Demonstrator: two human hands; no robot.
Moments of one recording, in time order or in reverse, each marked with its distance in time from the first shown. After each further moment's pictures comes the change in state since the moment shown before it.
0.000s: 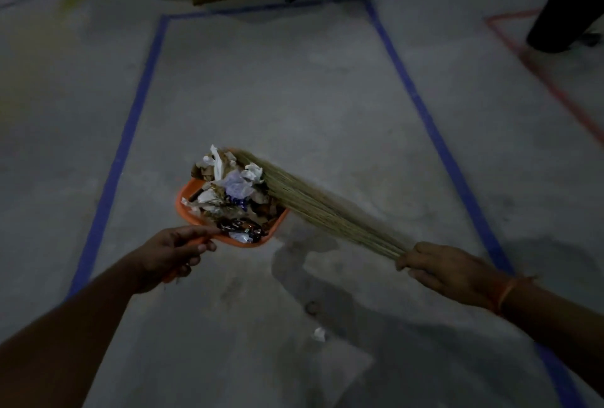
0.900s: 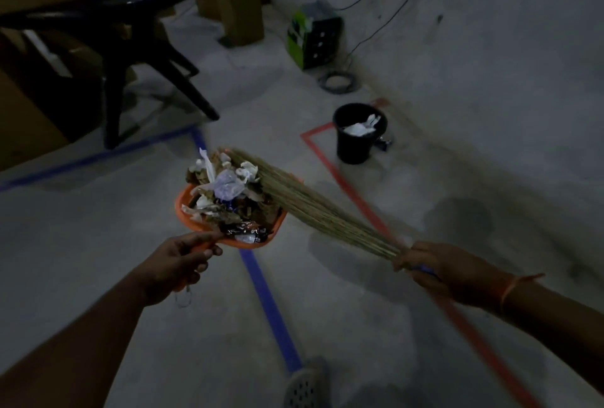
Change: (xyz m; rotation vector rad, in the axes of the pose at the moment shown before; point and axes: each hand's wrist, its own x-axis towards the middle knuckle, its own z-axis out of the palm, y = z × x) left_hand 0.301 0.611 0.461 0.122 -0.267 0.160; right_hand -0.156 0.454 -0.508 0.024 0.275 0.274
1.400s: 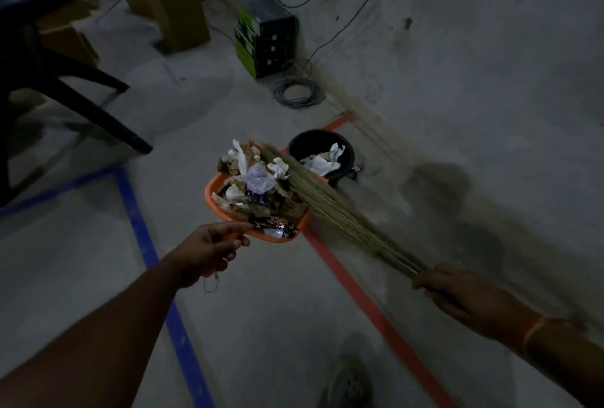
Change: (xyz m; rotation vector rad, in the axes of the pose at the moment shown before) left_hand 0.359 0.144 0.144 0.089 -0.165 -0.021; right_hand 0.099 0.269 -0.059 0.013 0.043 0.274
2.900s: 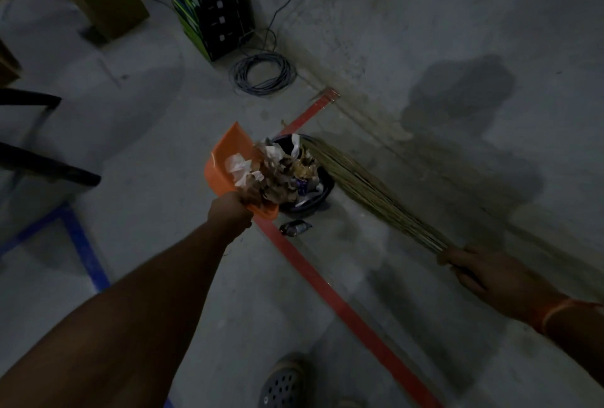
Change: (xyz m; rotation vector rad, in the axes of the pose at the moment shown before) left_hand 0.311 0.114 0.079 0.769 0.268 -0.155; right_hand 0.133 0.197 -0.021 0.047 -0.067 0.268
